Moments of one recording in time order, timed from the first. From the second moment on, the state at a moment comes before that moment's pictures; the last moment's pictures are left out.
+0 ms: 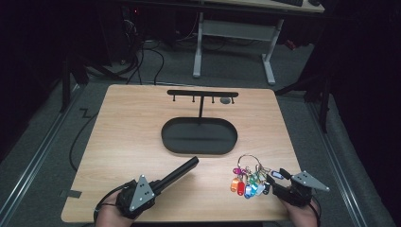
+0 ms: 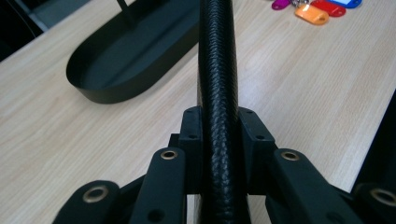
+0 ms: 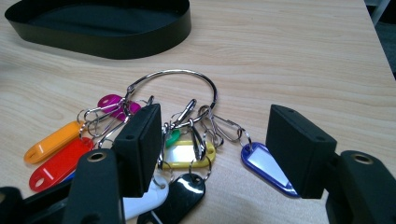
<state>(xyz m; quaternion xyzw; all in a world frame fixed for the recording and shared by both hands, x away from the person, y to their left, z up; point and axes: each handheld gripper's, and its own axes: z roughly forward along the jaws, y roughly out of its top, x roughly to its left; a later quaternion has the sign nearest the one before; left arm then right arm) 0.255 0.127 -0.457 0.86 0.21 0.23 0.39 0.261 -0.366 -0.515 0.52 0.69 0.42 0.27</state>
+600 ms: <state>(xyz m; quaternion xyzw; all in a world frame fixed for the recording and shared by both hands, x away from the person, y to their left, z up) 0.295 0.098 -0.438 0.87 0.16 0.29 0.37 0.252 -0.378 -0.514 0.53 0.68 0.42 0.28</state>
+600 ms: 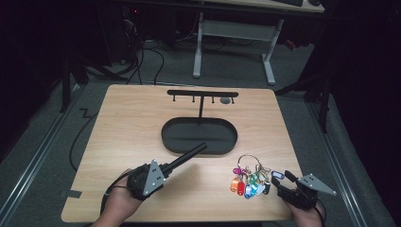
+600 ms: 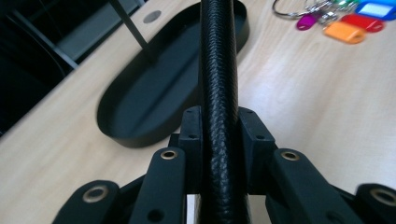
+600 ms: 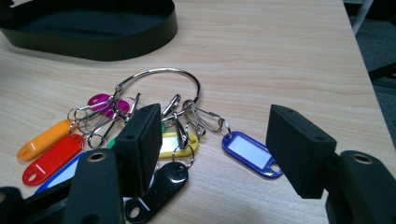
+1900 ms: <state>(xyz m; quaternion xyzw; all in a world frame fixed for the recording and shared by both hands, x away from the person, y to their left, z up) 0.414 0.020 -0.452 0.89 -0.02 0.38 0.25 0.251 -0.383 -0.517 0.54 0.67 0.43 0.28</state>
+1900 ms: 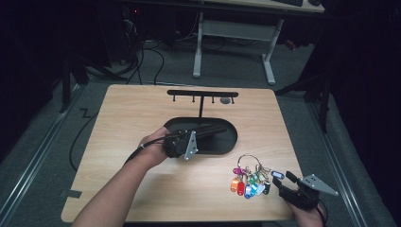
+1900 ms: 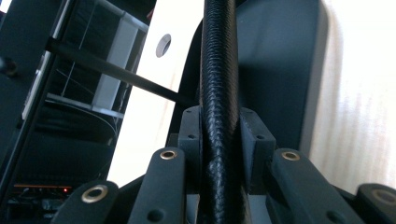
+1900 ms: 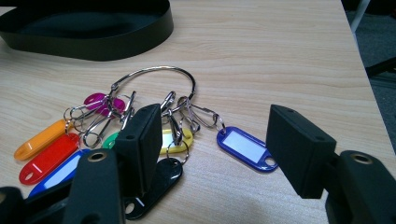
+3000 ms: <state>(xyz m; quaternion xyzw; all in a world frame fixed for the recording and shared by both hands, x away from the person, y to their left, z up) 0.449 0.023 -0.486 0.92 0.01 0.35 0.18 0.250 -0.381 -0.519 0.54 0.68 0.42 0.26</state>
